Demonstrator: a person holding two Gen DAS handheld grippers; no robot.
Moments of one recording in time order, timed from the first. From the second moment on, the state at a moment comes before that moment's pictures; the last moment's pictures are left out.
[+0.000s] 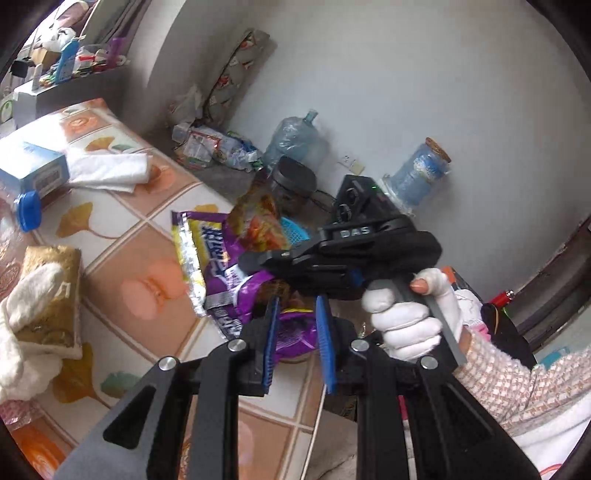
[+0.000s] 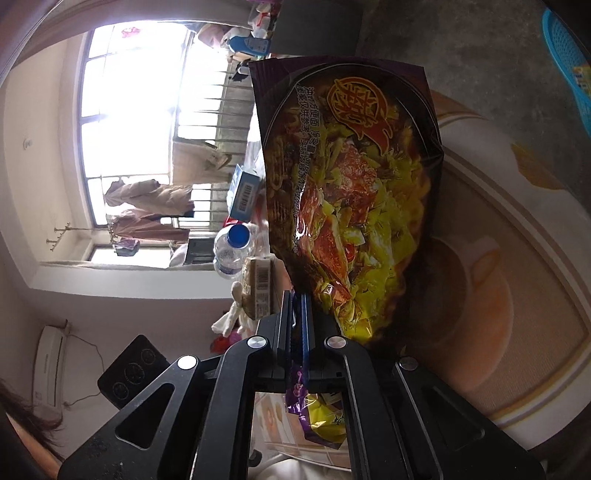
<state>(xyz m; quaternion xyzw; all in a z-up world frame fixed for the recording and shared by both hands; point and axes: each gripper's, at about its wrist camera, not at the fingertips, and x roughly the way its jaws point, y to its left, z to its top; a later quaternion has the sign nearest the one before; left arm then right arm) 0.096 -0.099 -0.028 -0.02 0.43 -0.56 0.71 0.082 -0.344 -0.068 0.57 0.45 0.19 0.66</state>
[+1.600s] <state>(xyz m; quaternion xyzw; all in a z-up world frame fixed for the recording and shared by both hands) 0.113 -0.128 -0.076 0.02 0.48 -0.50 0.72 0.058 -0.333 -0.040 0.46 0.48 0.14 0.74</state>
